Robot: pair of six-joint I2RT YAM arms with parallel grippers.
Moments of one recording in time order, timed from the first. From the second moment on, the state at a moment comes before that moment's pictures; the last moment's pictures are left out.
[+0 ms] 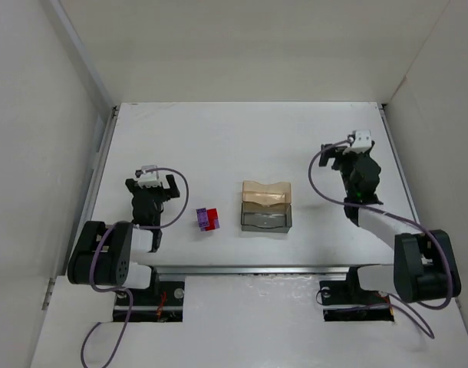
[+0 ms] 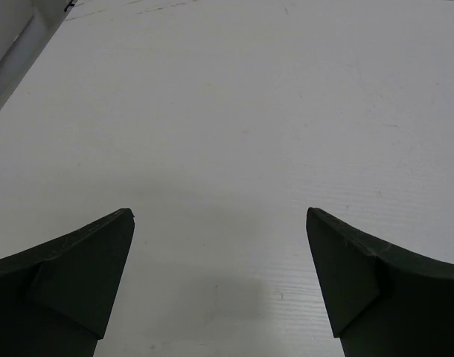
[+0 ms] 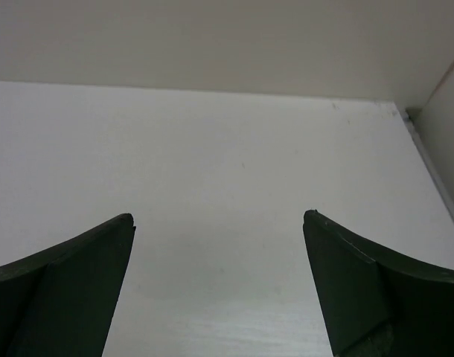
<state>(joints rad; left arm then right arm) -0.07 1.39 0.14 1.16 -0.13 -0.06 0.08 1.31 0.42 0.90 0.06 0.00</state>
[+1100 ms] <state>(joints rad) -0.47 0.64 0.75 -0.23 -0.78 0.01 0.96 1.83 1.56 -0.46 -0.08 -0.13</state>
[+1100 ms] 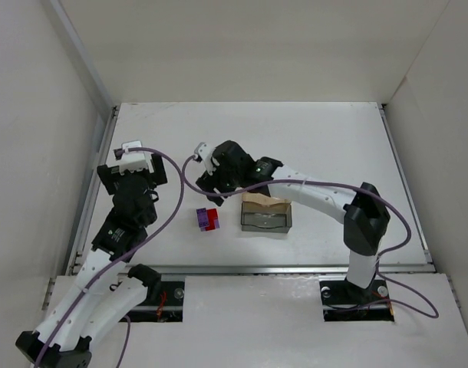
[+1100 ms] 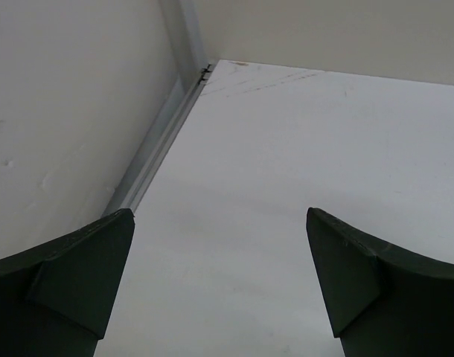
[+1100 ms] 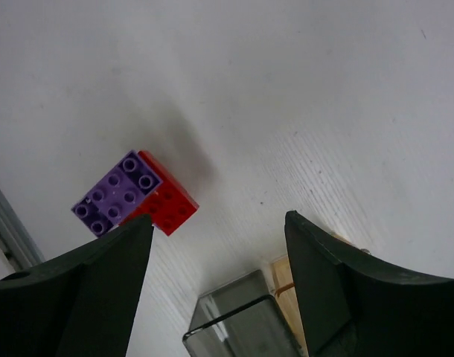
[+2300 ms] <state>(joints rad) -0.69 0.56 0.70 0.03 -1.15 0.11 1.14 2.14 1.86 -0.76 0.28 0.57</state>
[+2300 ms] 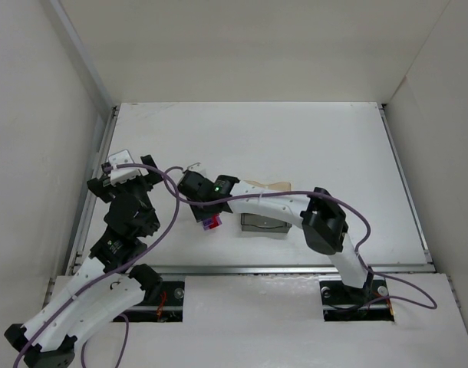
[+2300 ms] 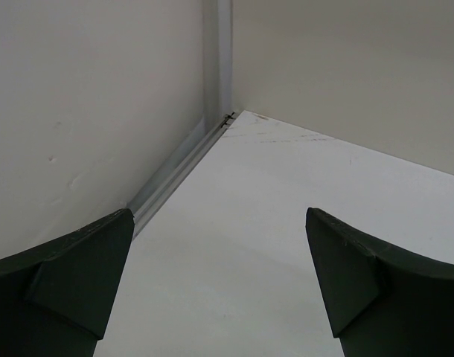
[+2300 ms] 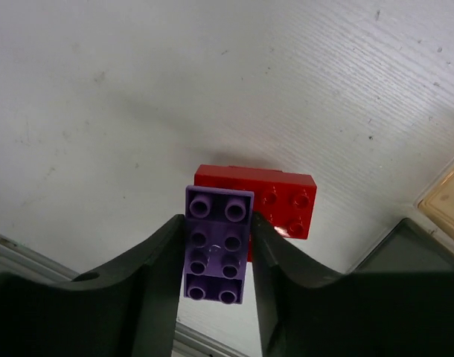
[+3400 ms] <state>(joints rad) -0.78 0.58 0.63 -0.26 -0.11 0.36 0.75 1.69 1.53 -0.28 -0.49 0.40</state>
